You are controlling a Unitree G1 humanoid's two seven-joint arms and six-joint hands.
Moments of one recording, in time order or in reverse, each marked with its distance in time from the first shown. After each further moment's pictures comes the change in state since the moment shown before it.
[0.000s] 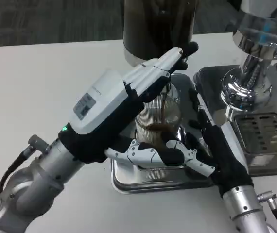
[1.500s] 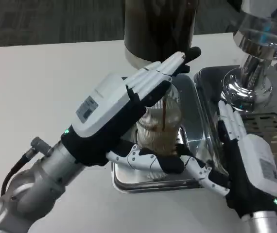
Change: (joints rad) left arm -0.001 -0.022 0.012 0.032 -0.004 -0.040 -0.031; right arm 0.296 -0.091 0.107 -0.527 -0.367 0.388 -0.282
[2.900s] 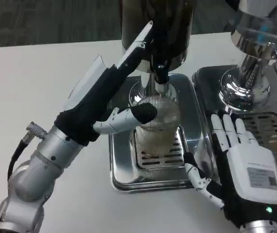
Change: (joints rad) left arm -0.045 -0.070 0.007 0.075 -0.441 0.146 -0.309; right arm 0.052 0.002 0.079 -0.068 -0.396 0.283 -0.019
